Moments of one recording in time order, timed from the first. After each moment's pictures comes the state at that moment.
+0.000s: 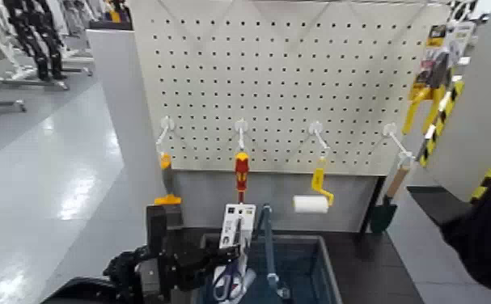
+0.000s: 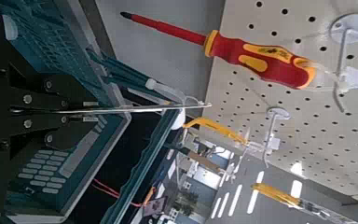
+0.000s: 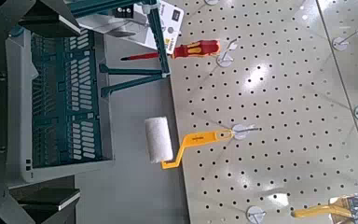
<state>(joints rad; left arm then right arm) -0.17 0.20 -0.21 -1.41 0.37 0.34 -0.89 0.45 -0.05 0.22 -1.53 -0.11 -0.59 -0.01</state>
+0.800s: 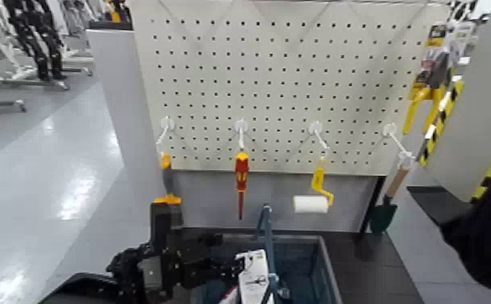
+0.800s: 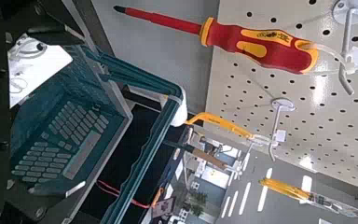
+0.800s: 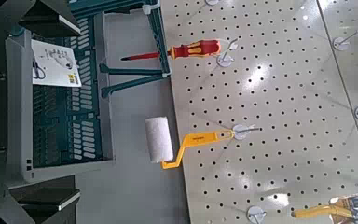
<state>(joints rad) -0.18 0.20 -0.22 -1.42 0.34 0.33 -0.89 0.45 -0.05 0.22 -1.53 -0.11 -0.59 -0.01</state>
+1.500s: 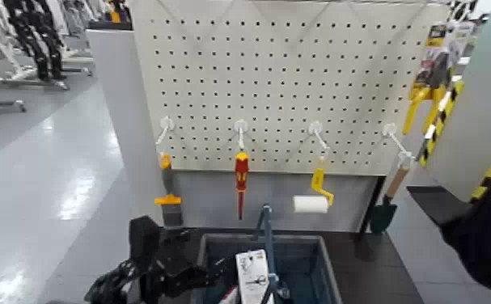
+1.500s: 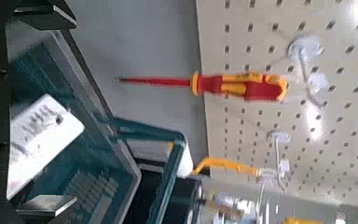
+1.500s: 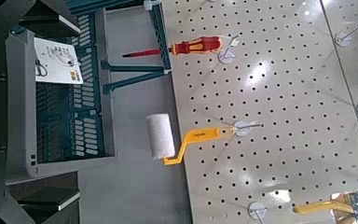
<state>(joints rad) 0.01 0.20 -0.15 -1.60 0.16 0.18 -0.59 0.46 -0.05 0.22 -1.54 -0.11 -0.59 -0.02</state>
